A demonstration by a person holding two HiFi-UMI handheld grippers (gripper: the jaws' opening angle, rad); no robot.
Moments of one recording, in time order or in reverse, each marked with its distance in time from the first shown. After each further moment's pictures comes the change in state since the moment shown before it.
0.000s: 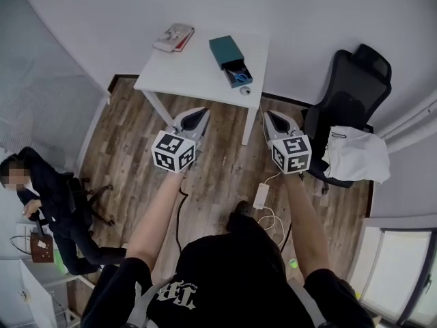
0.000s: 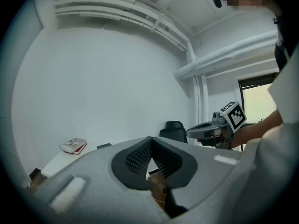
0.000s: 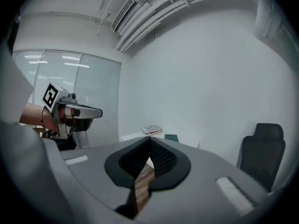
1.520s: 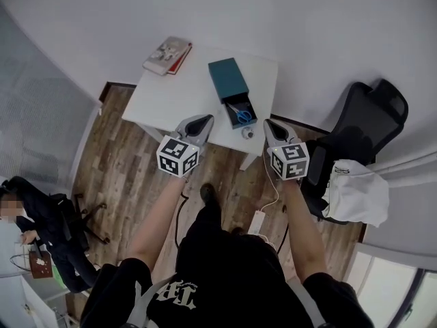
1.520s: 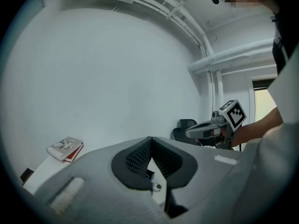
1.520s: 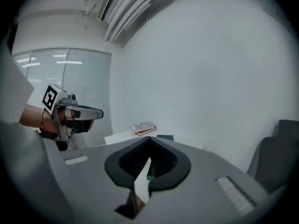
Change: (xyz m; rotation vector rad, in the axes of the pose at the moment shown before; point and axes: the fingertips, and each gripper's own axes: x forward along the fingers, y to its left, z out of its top) left arm 0.205 0.180 -0.016 -0.054 0.047 -0.007; right arm 0.237 -0.133 0.006 0.037 0.087 0.022
